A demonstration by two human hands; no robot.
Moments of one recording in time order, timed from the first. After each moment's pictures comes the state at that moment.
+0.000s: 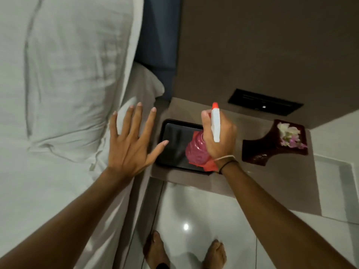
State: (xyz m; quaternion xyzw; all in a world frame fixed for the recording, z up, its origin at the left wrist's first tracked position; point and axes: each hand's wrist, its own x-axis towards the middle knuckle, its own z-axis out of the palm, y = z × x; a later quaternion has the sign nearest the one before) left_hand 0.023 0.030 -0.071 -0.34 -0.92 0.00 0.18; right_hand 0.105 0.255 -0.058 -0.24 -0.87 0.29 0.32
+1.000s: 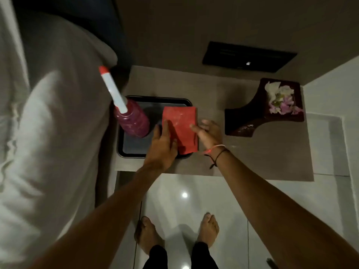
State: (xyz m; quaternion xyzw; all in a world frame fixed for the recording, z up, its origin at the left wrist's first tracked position) left_hand 0.093 0.175 -0.187 -0.24 -0.85 -0.32 -0.34; right_hand 0.153 0.331 -0.209 -0.53 -0.62 0.58 0.08
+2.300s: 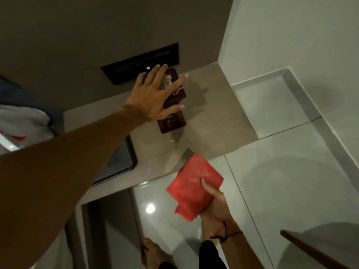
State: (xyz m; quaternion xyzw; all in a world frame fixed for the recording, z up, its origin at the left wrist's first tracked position) left_hand 0.140 0.408 -0.086 -0.68 -0.73 0.08 -0.02; right_hand 0.432 0.291 -0.197 -0.42 -0.06 0.88 0.22
